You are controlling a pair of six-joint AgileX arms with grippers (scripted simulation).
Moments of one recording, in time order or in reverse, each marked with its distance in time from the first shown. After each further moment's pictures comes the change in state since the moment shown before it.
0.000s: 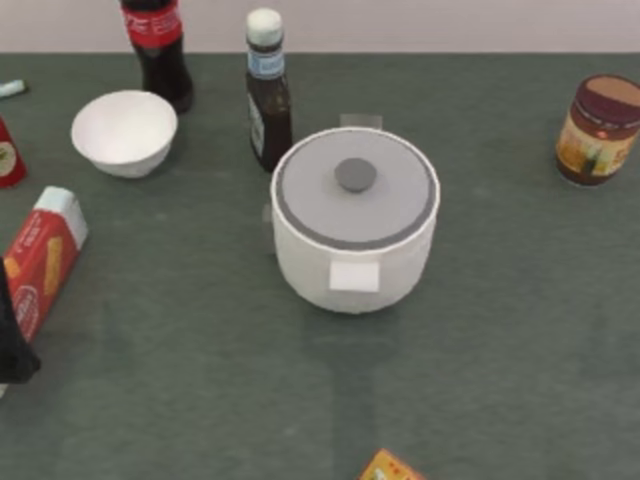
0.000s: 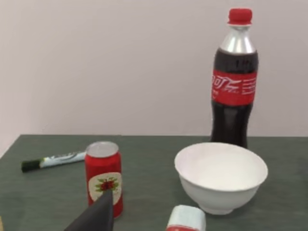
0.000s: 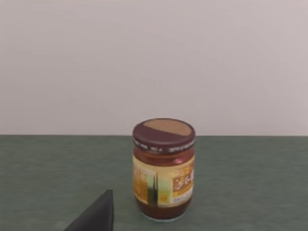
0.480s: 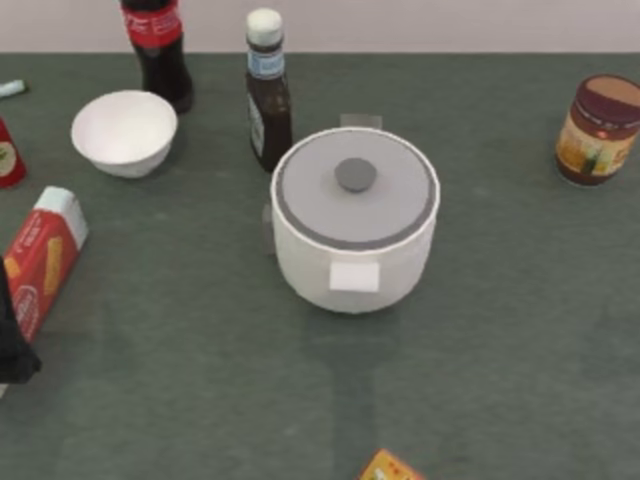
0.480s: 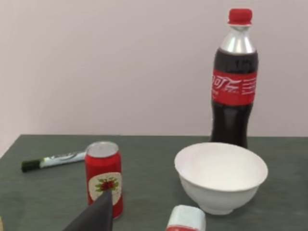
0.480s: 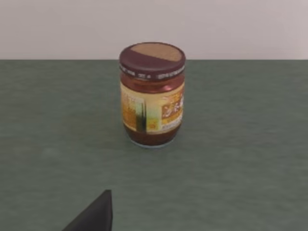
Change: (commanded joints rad) left arm 0.000 0.000 0.000 0.000 0.000 0.000; right arm -0.018 0.191 0.132 -0.167 0.013 -0.007
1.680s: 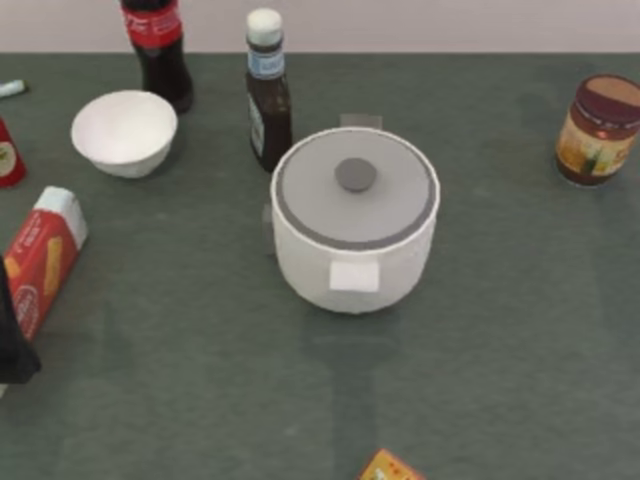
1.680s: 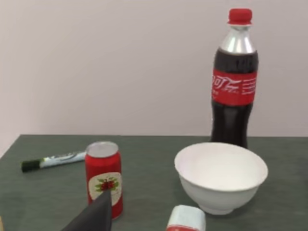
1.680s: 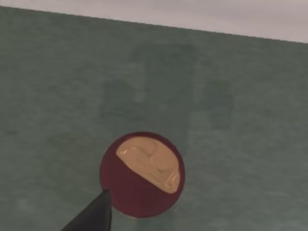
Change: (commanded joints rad) left arm 0.000 0.000 0.000 0.000 0.000 0.000; right arm -0.010 1.756 1.952 -0.853 -0.015 -0.118
